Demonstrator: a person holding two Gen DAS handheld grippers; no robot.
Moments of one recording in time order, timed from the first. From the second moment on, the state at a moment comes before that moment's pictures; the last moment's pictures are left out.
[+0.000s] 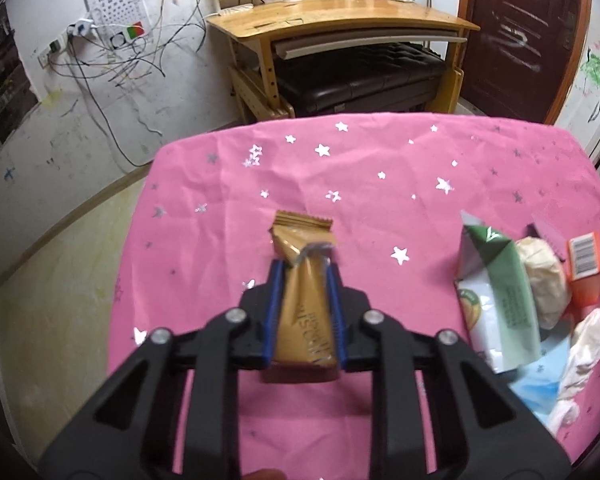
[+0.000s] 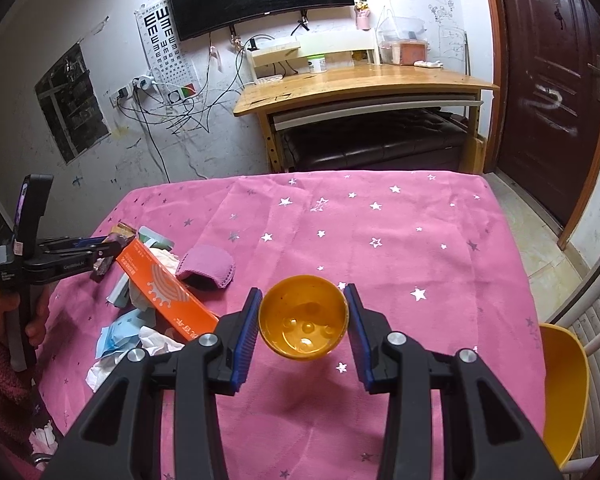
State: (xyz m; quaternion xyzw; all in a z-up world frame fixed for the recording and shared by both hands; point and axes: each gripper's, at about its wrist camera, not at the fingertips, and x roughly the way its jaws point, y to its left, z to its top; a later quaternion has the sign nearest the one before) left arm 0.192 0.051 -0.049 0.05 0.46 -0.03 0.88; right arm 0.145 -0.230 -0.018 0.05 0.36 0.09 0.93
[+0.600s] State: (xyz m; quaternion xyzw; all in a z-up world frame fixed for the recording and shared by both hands) left arm 0.155 -0.017 0.031 0.07 0.38 -0.08 0.92; right arm 0.116 -0.282 -0.008 0.09 0.33 0.06 0.94
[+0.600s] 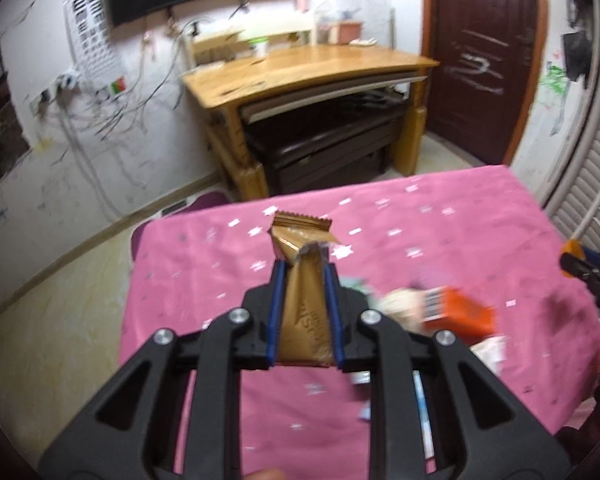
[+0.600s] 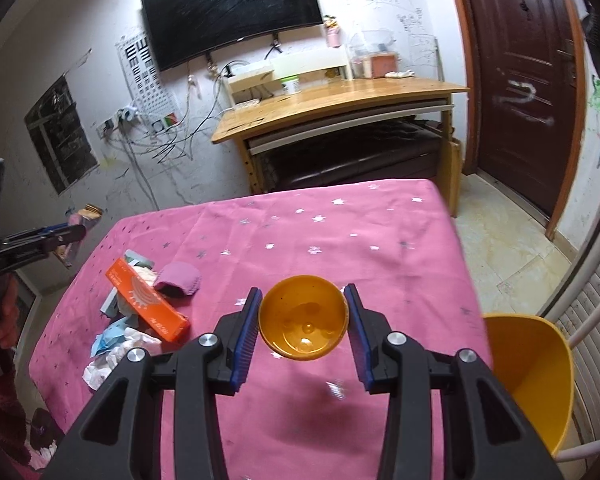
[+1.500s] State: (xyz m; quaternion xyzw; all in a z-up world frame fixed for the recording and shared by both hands) left arm 0.112 -0.318 0.016 0.14 0.40 -0.31 0.85; right arm 0.033 -0.474 -0.060 0.22 0.29 -0.11 0.92
